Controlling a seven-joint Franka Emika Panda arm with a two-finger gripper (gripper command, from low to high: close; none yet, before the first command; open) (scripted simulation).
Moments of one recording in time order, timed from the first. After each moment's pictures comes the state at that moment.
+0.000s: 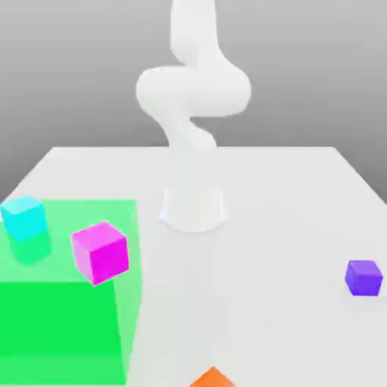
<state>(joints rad) 0.00 -0.71 0.08 -2.33 0.00 2.34 0.89</state>
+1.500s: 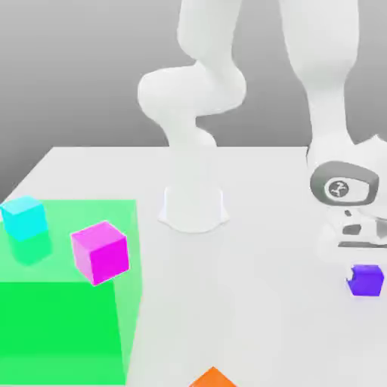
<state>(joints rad) 0.39 0.36 0.43 -2.56 -0.51 2.86 2.11</state>
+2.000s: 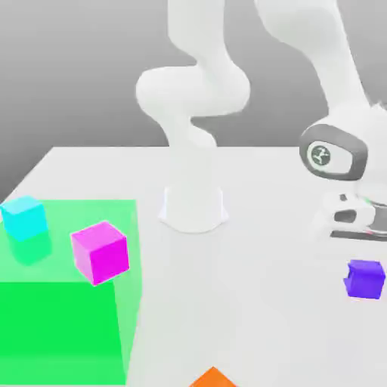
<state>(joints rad) 0.04 0.22 0.47 -2.47 -0.22 2.66 1.71</state>
